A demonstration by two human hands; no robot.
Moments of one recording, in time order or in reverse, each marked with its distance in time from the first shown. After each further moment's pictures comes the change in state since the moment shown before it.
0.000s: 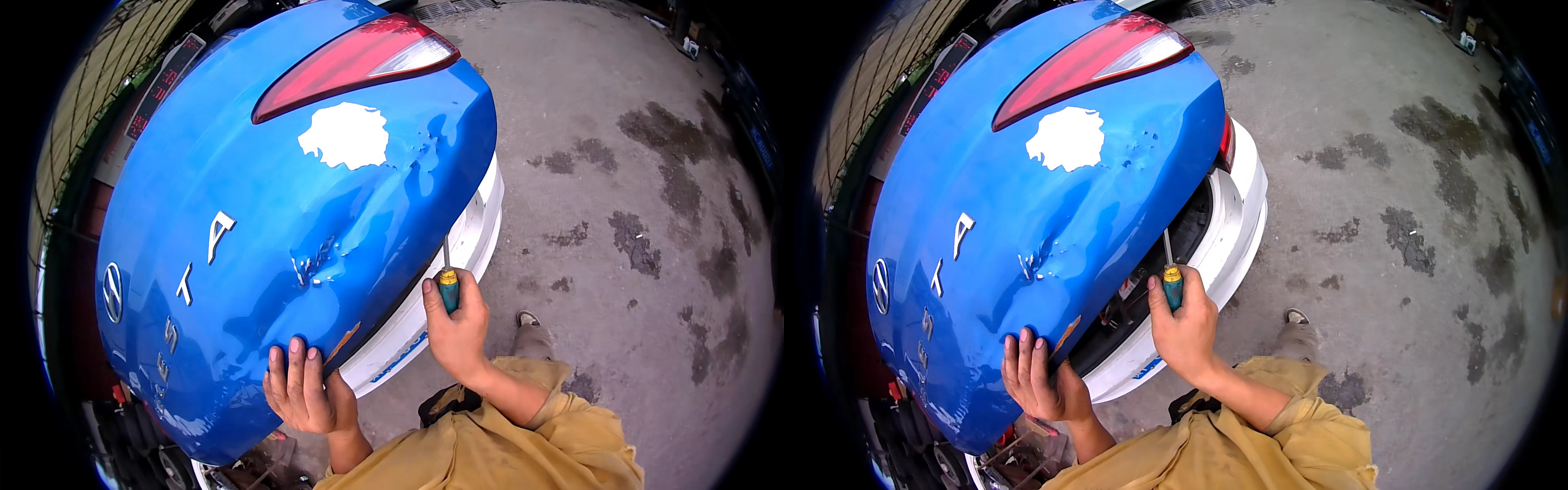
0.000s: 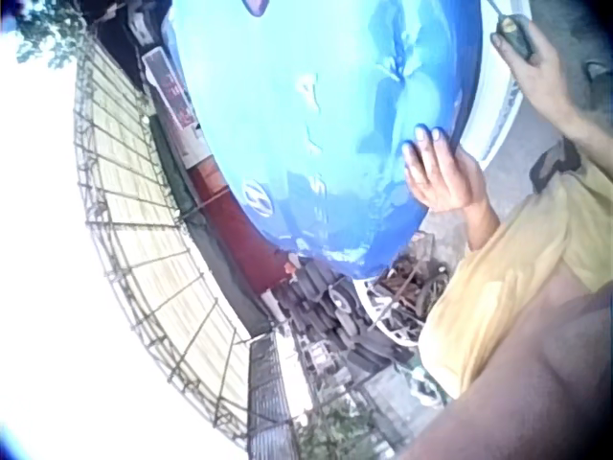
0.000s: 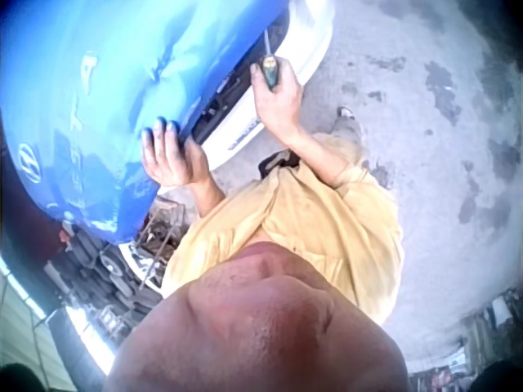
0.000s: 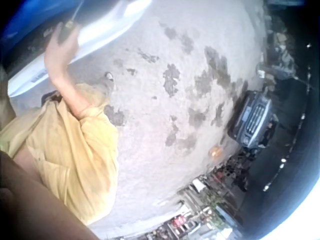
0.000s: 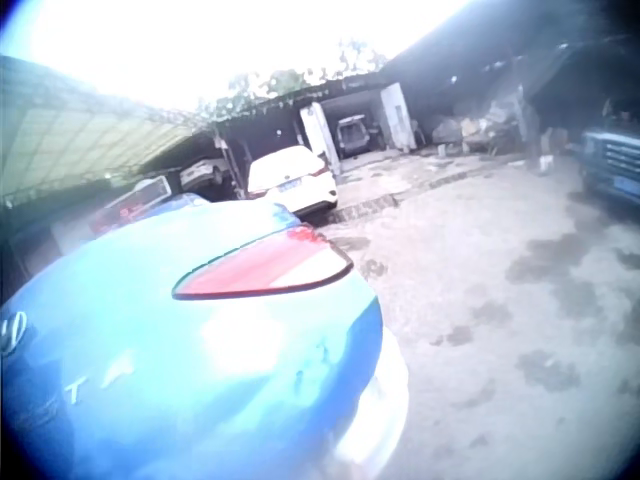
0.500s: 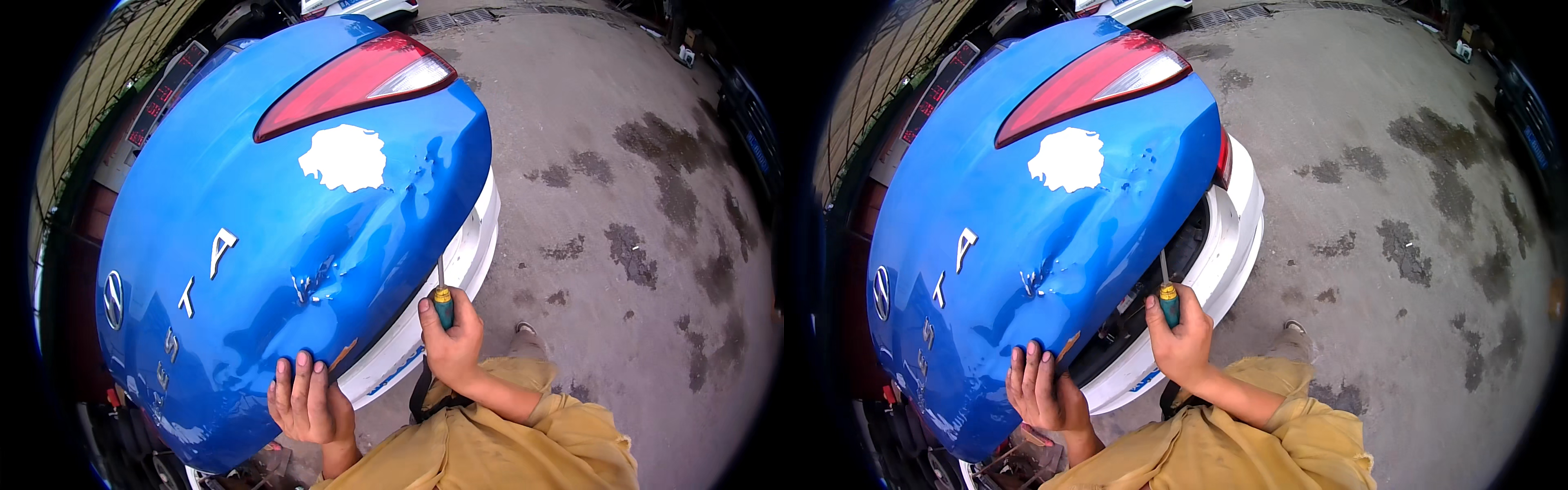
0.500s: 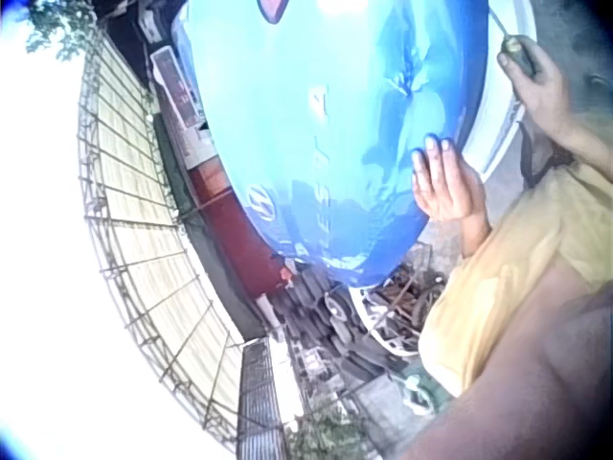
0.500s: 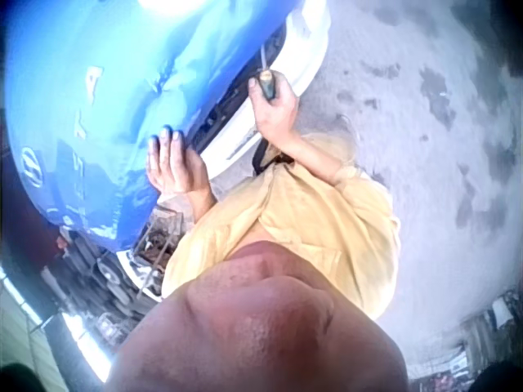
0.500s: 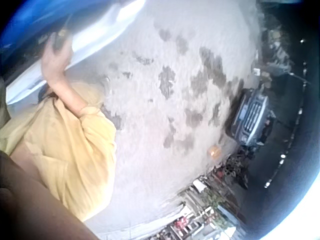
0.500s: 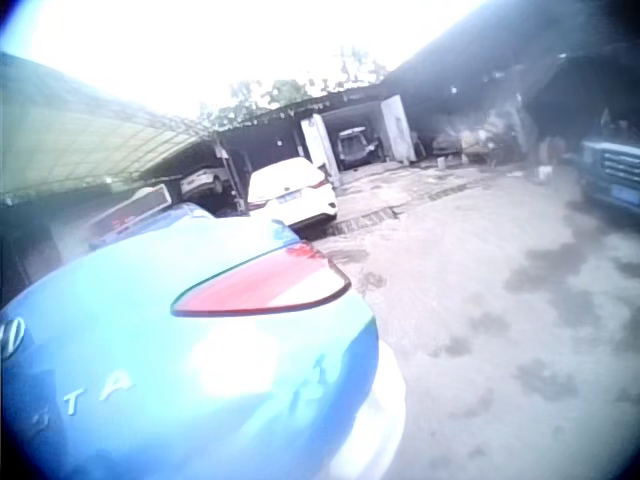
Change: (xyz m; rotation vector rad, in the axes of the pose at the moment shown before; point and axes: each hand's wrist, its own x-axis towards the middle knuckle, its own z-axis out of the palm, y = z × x) left_hand 0.002 0.000 -0.002 -0.005 -0.043 0.052; right_hand 0.002 0.008 -0.005 0.072 -0.046 -0.004
